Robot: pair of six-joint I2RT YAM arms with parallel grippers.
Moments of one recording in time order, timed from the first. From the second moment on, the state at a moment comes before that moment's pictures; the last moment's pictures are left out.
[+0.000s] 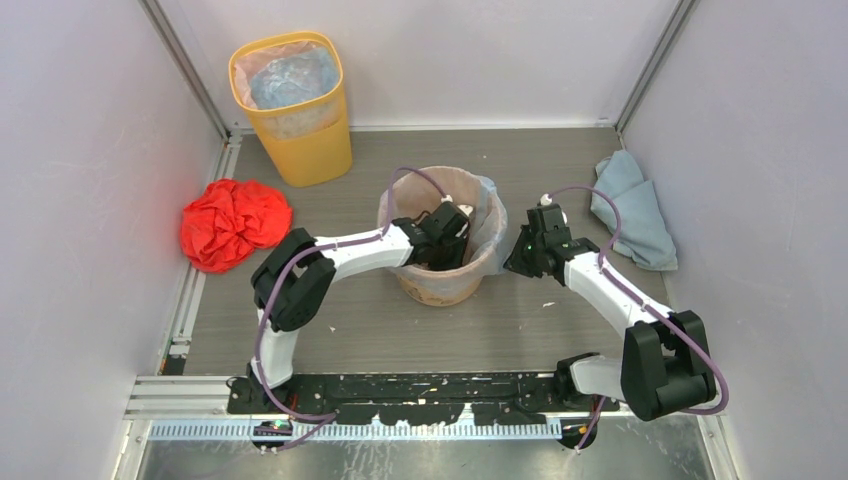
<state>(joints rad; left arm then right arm) -0.90 1.99 1.41 -0.37 0.07 -0.53 0.26 1.25 0.72 -0.41 -0.03 0.65</state>
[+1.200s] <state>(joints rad) -0.91 2.06 1.52 -0.44 0.14 -0.56 0.26 1.36 0.56 -0.15 -0.16 0.78</state>
